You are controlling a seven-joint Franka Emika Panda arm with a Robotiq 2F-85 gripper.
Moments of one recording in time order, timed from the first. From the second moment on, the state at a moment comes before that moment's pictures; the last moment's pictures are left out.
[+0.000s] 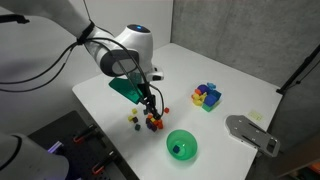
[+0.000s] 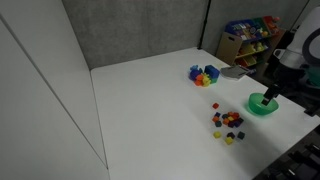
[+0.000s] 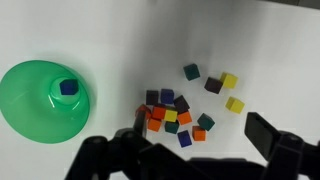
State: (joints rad) arm -0.03 -0.03 -0.13 -2.61 0.04 2.50 -0.28
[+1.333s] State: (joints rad) arm -0.14 0.50 0.03 -2.53 0.07 2.88 -0.42
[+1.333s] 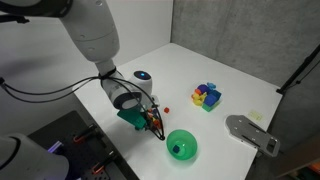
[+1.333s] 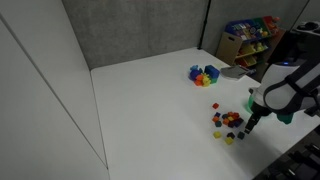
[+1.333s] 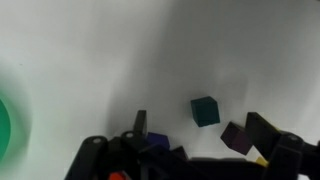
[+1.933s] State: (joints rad) arm -0.11 0.63 0.03 -2.46 -0.03 2.92 -0.36
